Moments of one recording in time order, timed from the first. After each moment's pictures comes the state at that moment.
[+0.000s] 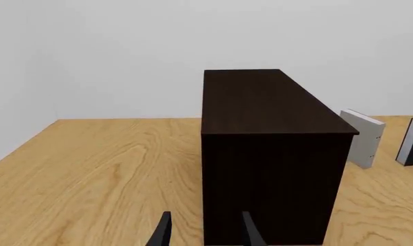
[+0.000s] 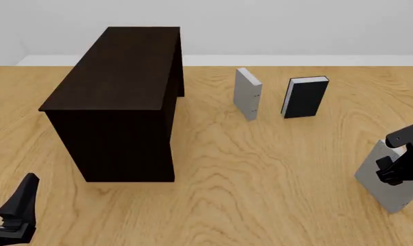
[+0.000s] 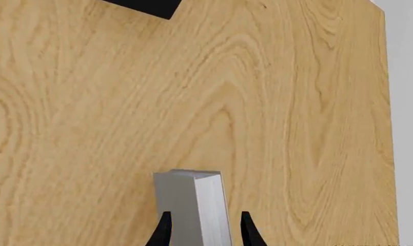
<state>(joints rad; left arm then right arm) 0.00 0.00 -0.01 0.01 0.01 -0.36 1.24 -0.56 0.15 -0.68</state>
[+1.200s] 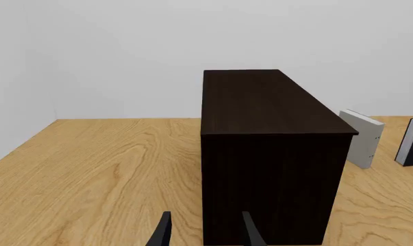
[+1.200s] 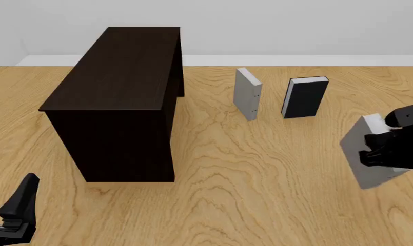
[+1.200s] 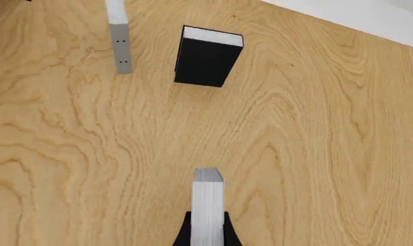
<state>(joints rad) 0.00 0.00 -0.01 0.00 0.01 -0.07 0.89 -0.61 0.41 -0.30</state>
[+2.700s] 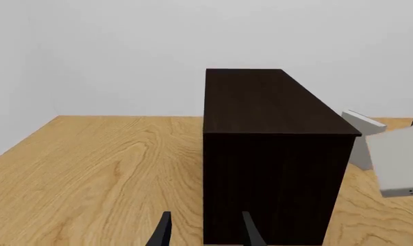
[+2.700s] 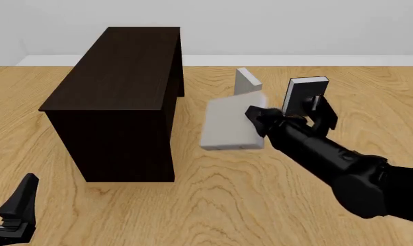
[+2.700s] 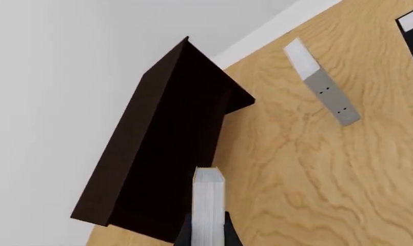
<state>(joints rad) 0.01 0.01 -0.01 0.01 0.00 0.54 1.34 -0.55 -0.53 0.83</state>
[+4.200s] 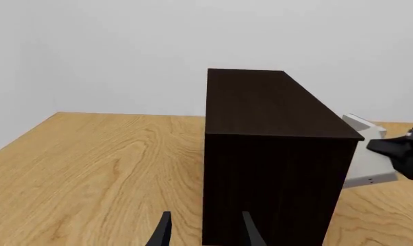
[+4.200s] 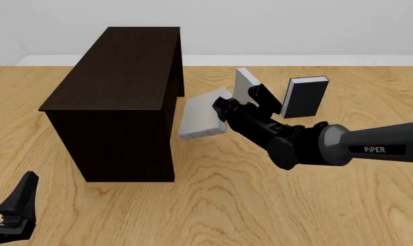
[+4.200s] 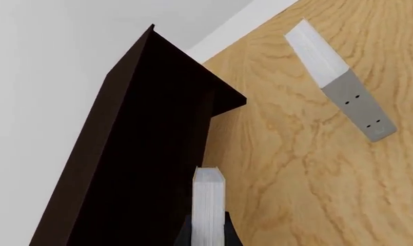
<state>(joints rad) 0.02 0.04 0.00 -0.03 -0.03 0.55 1.80 -0.93 -0.53 0.87</state>
